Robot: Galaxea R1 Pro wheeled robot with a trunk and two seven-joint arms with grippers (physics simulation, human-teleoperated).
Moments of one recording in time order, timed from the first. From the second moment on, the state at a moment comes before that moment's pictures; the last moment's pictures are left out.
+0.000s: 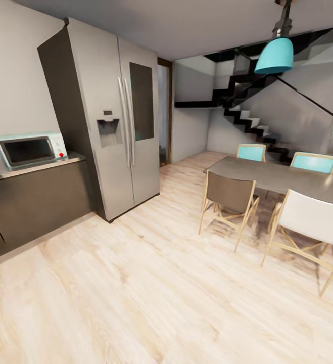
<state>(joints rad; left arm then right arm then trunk) 0.00 0.00 0.11 -0.61 0.00 -0.09 0.00 -0.08 -0.06 0.01 -0.50 0.01 -0.19 -0.06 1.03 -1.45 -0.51</state>
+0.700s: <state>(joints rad) 0.00 0.00 0.11 -0.61 0.00 -0.09 0.00 -0.08 -0.06 0.01 -0.50 0.01 -0.19 -0.06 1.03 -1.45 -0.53</state>
